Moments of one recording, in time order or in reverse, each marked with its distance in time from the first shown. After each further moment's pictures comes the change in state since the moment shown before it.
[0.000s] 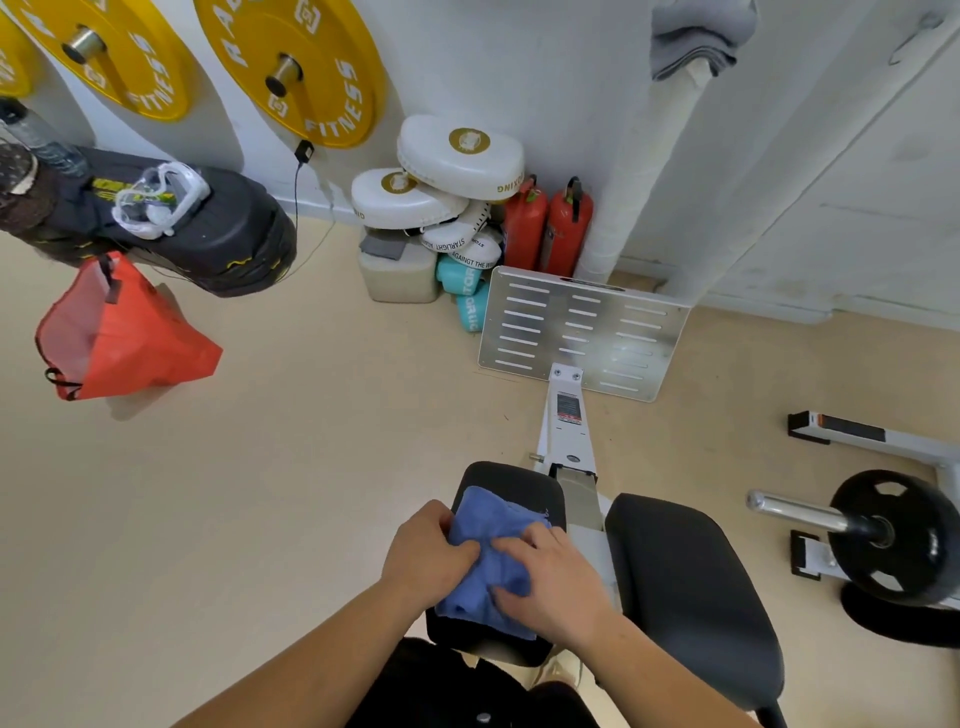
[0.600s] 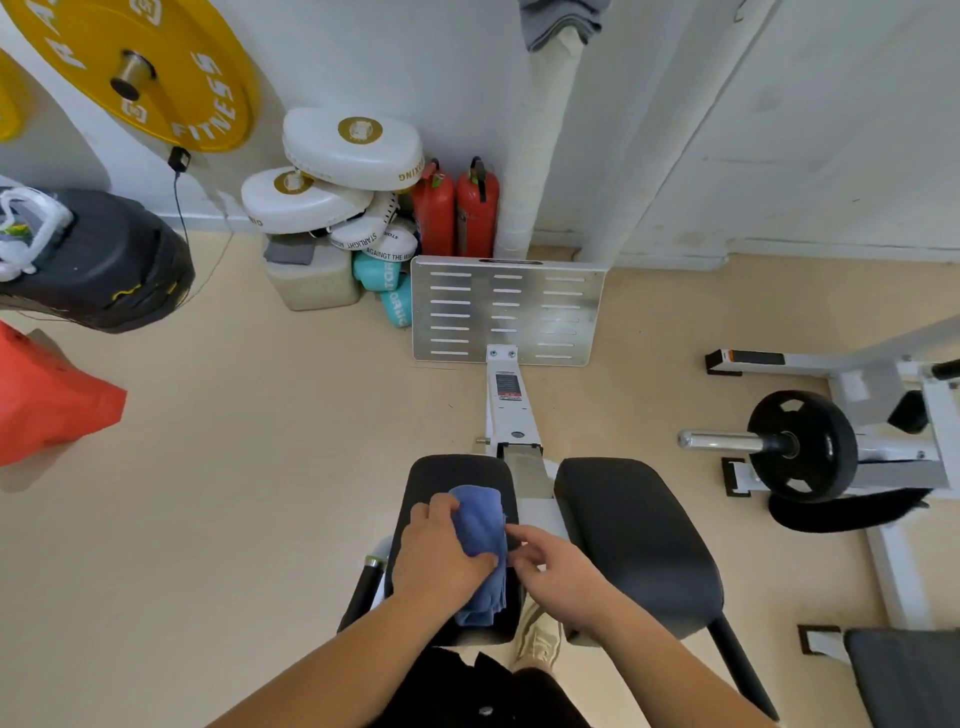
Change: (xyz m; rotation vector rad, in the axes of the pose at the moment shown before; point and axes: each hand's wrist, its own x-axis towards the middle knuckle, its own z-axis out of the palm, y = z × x) left_hand 0.000 0.027 0.056 0.320 -0.052 0.183; right_hand -0.050 0.028 -0.022 0.708 -0.048 0.360
